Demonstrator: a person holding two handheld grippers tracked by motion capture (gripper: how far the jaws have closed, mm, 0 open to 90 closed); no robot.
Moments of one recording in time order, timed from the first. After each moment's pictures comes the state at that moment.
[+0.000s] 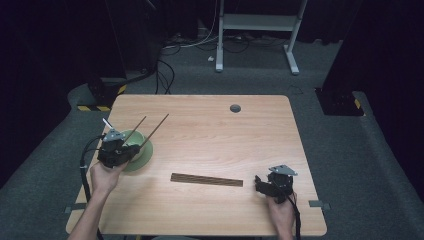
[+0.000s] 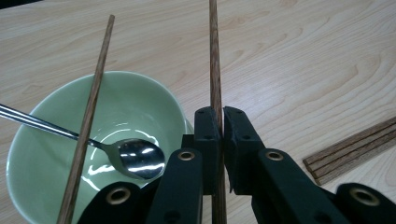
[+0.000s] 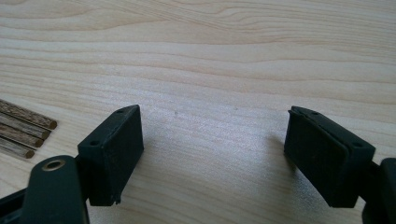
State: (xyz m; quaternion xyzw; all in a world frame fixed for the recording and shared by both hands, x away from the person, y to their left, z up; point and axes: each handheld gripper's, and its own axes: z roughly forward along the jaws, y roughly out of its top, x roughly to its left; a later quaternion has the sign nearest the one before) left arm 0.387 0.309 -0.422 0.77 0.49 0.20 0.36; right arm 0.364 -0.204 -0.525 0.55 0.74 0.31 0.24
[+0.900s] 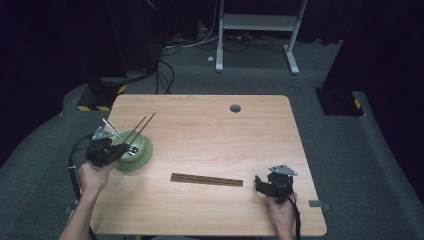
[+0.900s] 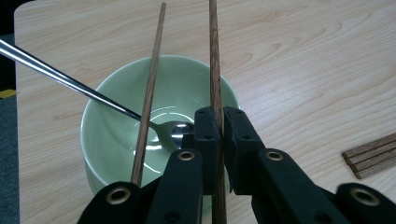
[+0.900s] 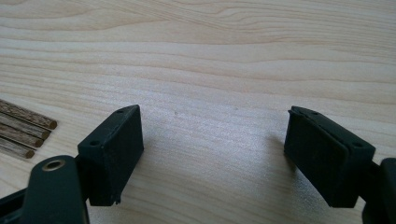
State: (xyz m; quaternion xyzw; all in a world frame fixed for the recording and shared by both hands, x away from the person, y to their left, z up) left arm 0.387 0.340 -0.422 0.76 0.52 0.21 0.34; right arm 0.364 -0.204 -0.525 0.55 0.74 0.31 0.24
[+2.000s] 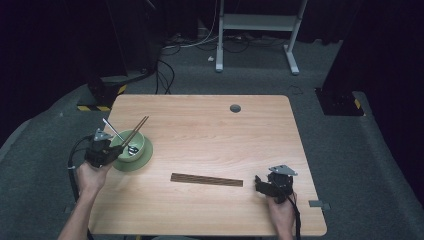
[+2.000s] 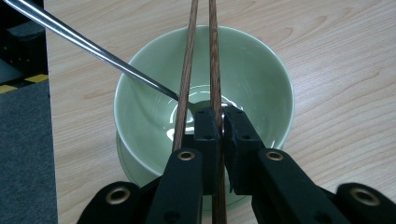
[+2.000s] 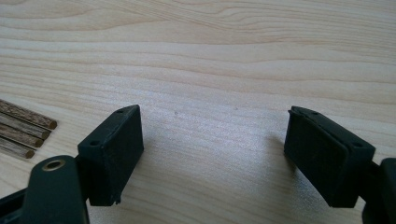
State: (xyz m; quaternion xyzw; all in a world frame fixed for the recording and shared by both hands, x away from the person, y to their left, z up) left arm 0.393 0.351 -0.437 0.76 0.53 0.23 0.29; right arm 0.364 -0.204 -0.525 0.55 0.74 0.31 0.24
